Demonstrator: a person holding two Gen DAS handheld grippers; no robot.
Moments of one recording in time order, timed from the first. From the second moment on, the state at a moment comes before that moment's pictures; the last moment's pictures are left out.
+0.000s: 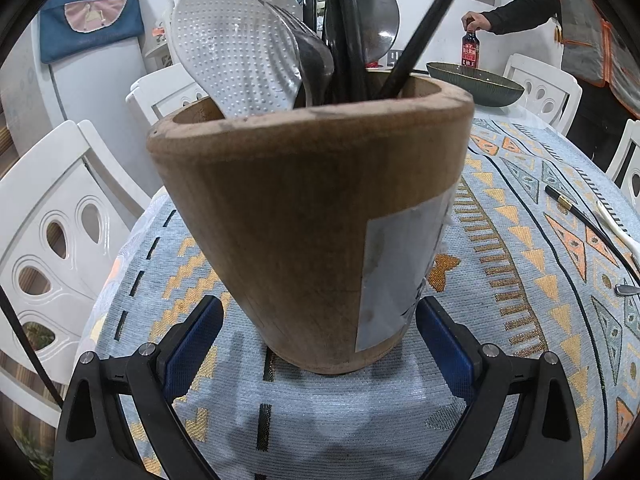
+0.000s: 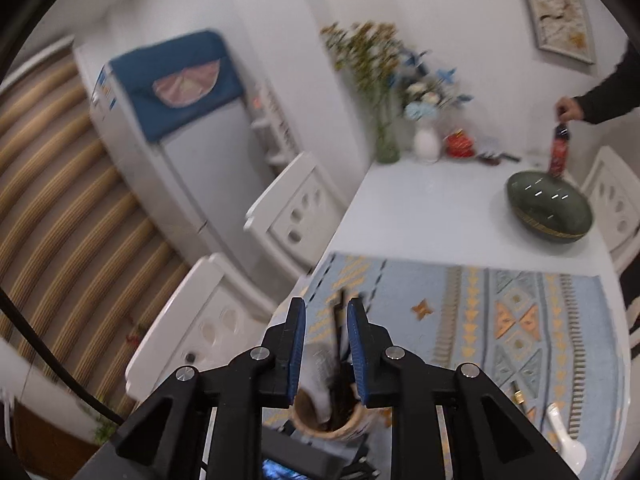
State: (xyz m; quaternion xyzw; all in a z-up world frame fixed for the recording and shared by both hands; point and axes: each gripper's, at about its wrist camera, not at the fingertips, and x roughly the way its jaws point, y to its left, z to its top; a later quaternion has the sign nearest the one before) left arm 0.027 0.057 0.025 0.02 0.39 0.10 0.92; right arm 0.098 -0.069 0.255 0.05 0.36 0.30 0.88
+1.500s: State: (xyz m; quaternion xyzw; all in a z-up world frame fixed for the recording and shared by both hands) left arm 0.024 0.060 0.025 0.02 0.39 0.11 0.92; right arm 0.068 -0.398 0.019 0.22 0.68 -0.09 0.70
